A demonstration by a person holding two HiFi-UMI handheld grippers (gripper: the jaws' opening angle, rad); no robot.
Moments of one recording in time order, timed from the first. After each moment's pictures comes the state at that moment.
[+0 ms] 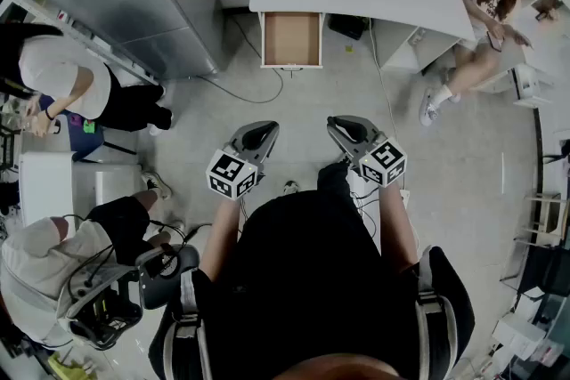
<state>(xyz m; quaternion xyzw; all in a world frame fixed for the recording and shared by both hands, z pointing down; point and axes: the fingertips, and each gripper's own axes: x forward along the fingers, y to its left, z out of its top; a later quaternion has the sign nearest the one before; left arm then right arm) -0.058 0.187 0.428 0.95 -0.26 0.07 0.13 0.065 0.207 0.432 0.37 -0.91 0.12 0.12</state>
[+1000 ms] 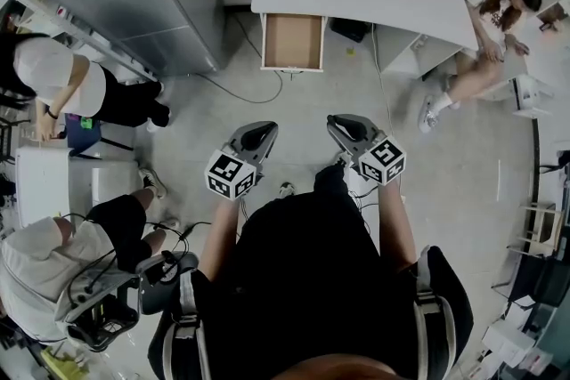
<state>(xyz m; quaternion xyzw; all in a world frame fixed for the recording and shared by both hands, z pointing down) -0.056 0.160 0.430 0.95 -0.27 0.07 0.14 0.071 0.170 0.437 0.35 -0.92 0.13 0.13</state>
